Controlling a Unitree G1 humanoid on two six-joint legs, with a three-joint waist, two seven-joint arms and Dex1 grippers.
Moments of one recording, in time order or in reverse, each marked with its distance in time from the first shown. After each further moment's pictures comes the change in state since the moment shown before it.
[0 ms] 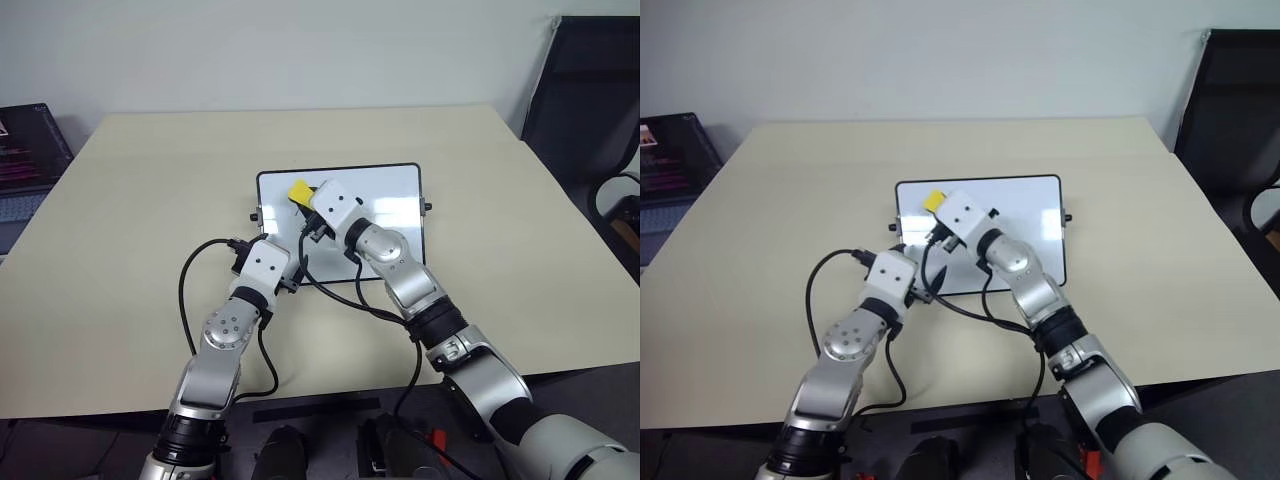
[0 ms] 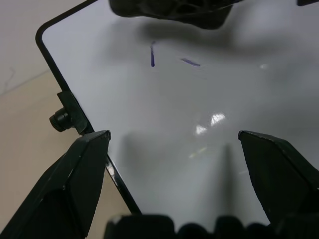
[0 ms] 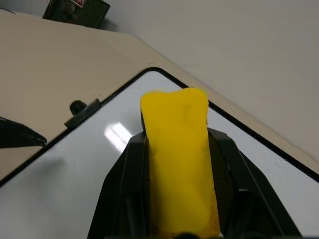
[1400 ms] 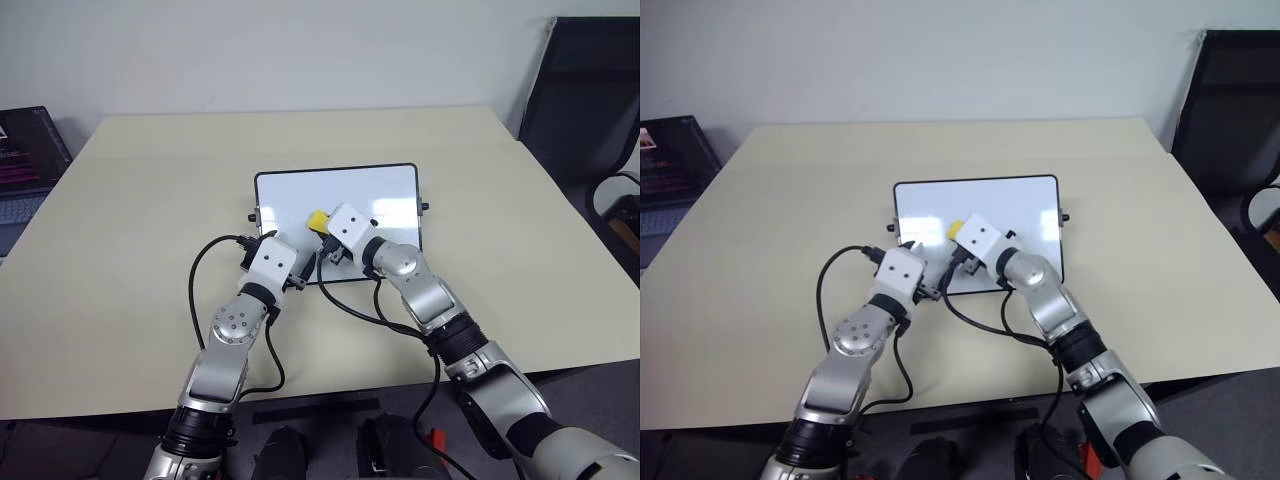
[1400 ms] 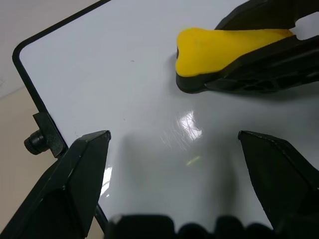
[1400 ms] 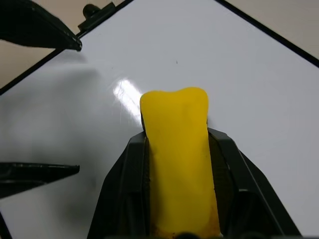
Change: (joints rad) left arm -0.036 -0.019 -0.022 0.041 -0.004 -0.023 0.000; right arm 0.132 -0.093 0.039 -0.166 -0.021 0.147 0.088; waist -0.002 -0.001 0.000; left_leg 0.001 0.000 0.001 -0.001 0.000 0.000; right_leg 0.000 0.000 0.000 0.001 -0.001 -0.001
